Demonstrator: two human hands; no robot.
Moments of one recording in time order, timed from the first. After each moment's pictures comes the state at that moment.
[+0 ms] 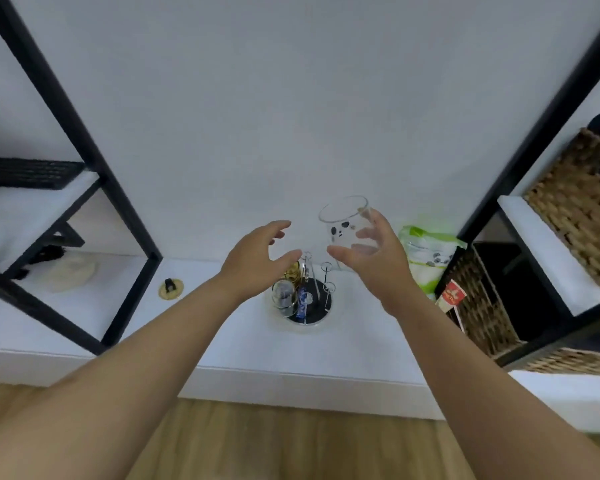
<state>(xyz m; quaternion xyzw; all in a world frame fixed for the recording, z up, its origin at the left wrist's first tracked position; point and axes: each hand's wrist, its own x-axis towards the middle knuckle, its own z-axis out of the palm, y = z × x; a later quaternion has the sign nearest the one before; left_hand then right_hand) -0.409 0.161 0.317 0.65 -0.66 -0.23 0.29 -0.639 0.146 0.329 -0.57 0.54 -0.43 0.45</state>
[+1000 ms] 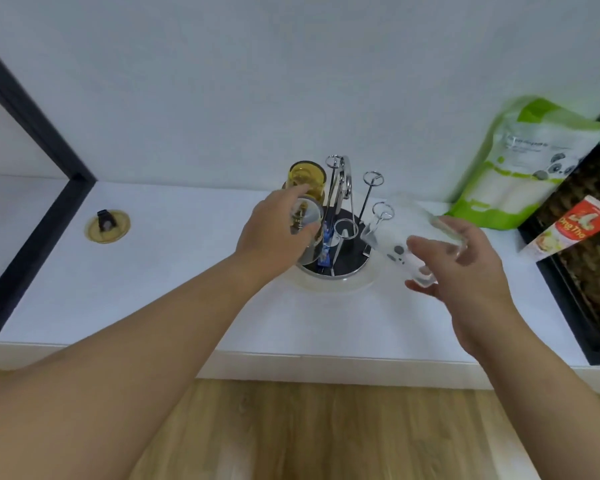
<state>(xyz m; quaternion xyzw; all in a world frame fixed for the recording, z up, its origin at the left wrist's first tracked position) -0.376 0.069 0.001 0.63 -0.67 -0.24 0.31 -0.625 0.132 0.048 -0.40 0.64 -0.48 0.46</state>
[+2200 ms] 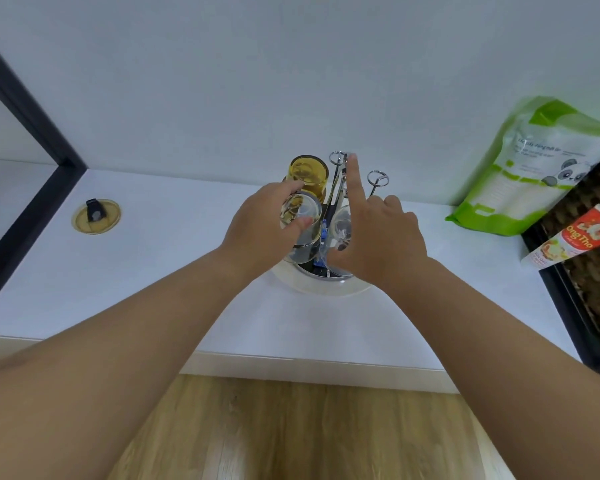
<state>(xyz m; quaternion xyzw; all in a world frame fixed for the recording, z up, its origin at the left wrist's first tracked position) -0.367 0.062 -0.002 0.62 -0.68 -0.21 0.34 -0.556 0.056 0.027 -0.78 0.62 -0.05 0.04</state>
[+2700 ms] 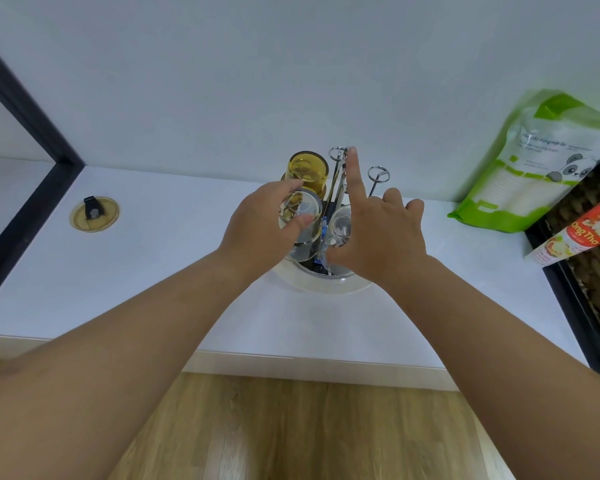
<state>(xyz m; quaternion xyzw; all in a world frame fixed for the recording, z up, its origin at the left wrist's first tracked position) -0.369 0.065 -0.006 0.62 -0.67 -0.20 0.35 -0.556 0.053 0.020 -0.78 0.63 -0.04 -0.01</state>
